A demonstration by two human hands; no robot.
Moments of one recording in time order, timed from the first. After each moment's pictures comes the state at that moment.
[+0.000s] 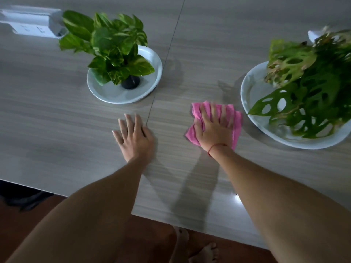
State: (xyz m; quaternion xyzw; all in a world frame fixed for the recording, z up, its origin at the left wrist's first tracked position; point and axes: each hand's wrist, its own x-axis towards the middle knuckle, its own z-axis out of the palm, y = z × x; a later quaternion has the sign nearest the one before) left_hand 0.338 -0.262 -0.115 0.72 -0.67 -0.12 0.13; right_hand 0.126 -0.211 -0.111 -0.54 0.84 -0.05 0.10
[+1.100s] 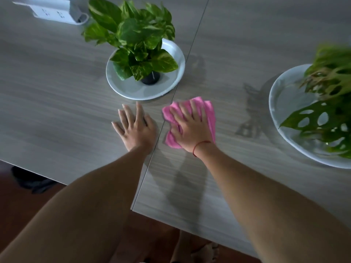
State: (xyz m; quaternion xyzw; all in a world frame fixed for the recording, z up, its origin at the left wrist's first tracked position) left_hand 0.368 -0.304 -0.113 0.76 -0.62 -0.13 0.13; right_hand 0.207 -0.265 -0.105 -0.72 0.69 -0.04 0.10
